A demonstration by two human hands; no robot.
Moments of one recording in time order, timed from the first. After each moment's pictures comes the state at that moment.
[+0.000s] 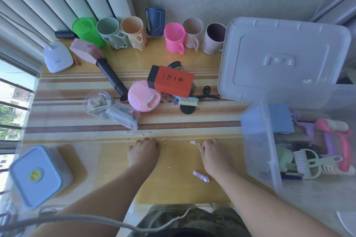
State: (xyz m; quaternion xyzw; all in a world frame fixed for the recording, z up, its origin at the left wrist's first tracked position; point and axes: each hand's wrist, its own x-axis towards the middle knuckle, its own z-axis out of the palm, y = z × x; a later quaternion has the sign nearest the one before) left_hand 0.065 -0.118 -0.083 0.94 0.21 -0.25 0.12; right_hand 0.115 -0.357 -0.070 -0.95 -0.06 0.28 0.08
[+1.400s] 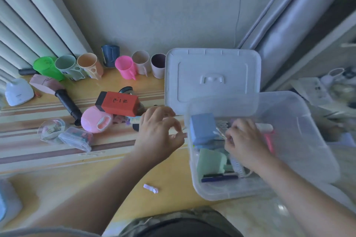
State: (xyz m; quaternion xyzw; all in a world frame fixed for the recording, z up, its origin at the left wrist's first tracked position) left_hand 0.154 -0.313 0.104 0.95 -0.05 0.10 0.29; right_hand 0.193 -0.610 0.069 -0.98 -0.20 -0.01 0.07
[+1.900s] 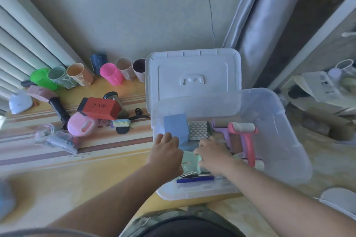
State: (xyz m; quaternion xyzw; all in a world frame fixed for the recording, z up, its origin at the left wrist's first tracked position) left_hand 0.143 -0.458 0.080 0.97 -0.17 -0.18 -0.07; right_hand 0.198 -0.646 0.026 -0.90 -0.28 0.32 0.03
